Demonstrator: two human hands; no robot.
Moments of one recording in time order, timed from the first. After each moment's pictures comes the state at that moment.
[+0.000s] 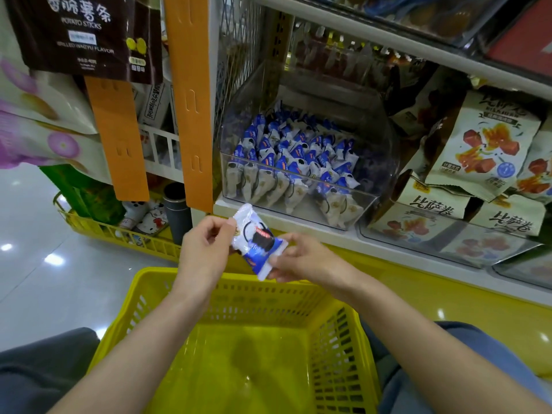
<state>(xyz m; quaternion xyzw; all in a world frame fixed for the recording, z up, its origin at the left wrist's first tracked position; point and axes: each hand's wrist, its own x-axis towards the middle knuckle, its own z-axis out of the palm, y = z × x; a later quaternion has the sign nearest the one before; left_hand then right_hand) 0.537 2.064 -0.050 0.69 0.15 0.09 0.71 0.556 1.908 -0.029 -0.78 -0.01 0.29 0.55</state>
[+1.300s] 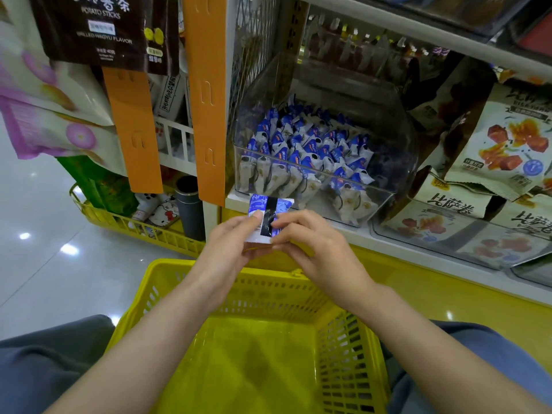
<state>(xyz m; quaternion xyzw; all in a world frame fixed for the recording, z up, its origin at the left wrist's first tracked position) 0.534 2.062 -0.039 0.55 0.11 -0.09 0.82 0.545 1.907 -0.025 -0.87 -0.36 -0.12 0.30</state>
